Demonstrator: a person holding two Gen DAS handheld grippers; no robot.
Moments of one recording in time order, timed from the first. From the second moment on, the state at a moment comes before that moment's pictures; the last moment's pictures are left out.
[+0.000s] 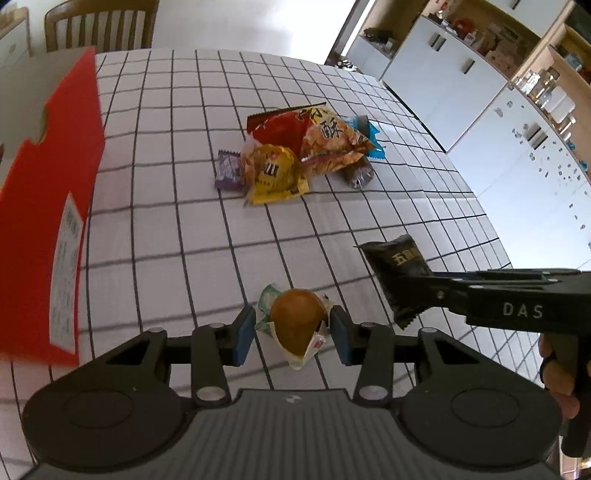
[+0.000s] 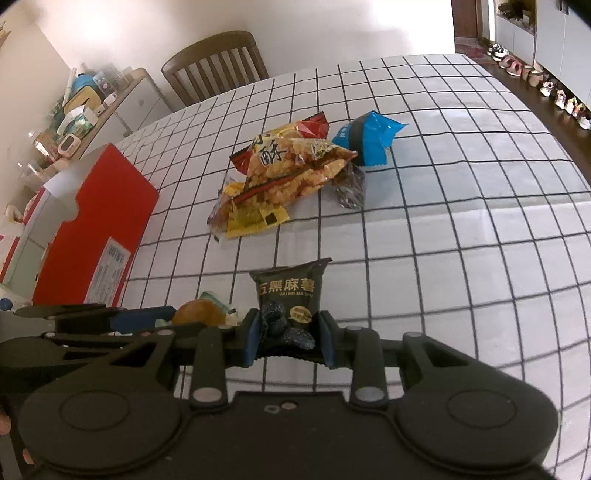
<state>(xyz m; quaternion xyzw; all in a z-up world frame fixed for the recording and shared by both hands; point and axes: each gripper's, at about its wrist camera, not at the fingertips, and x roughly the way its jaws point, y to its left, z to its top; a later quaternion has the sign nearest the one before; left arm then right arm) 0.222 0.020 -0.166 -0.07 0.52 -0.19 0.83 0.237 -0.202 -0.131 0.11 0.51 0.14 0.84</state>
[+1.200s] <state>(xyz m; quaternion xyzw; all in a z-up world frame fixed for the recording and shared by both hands) 0.160 0.115 -0.057 -0.11 0.49 -0.14 0.86 0.156 -0.127 -0.047 0.06 0.47 0.23 0.85</state>
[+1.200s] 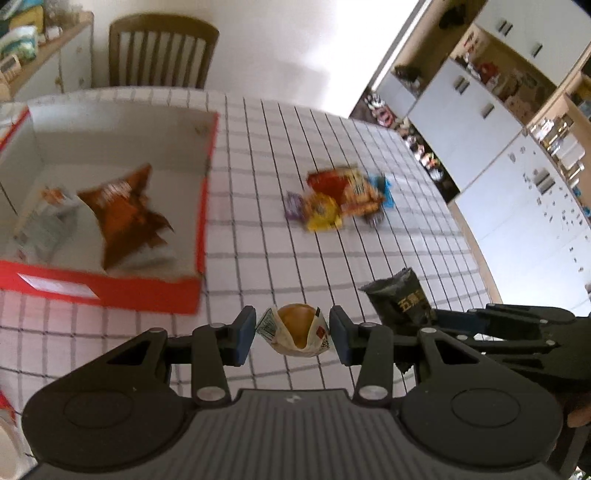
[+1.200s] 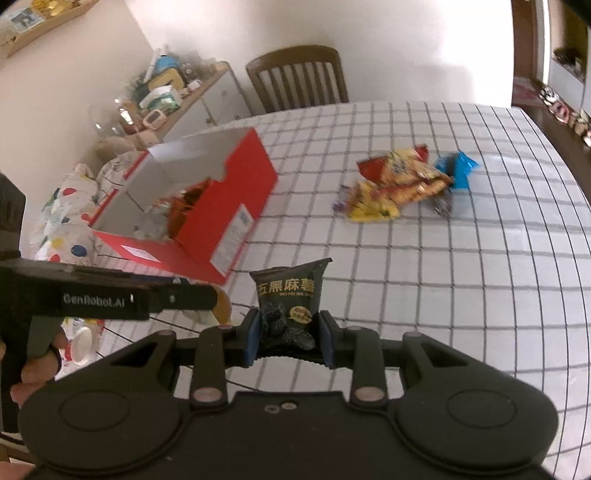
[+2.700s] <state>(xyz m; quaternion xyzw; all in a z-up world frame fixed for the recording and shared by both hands) 0.313 0.321 -0.091 -0.05 0.47 0.06 0.88 0.319 0.118 -0.072 -0.07 0.46 0.25 0.85</state>
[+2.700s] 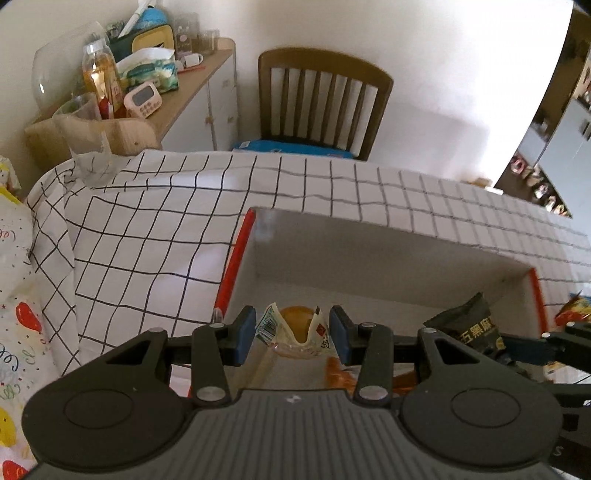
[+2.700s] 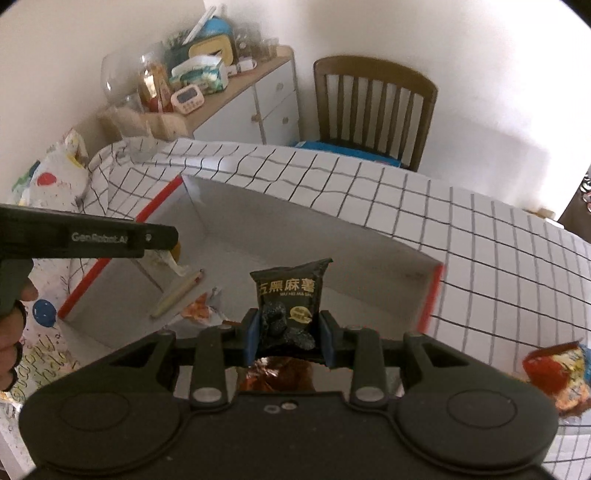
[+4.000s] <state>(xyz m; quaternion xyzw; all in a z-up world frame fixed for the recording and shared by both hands) 0.260 0.273 -0.051 -0.02 0.44 0.03 0.90 0.283 0.085 -0.033 -0.05 0.44 0.28 0.85</state>
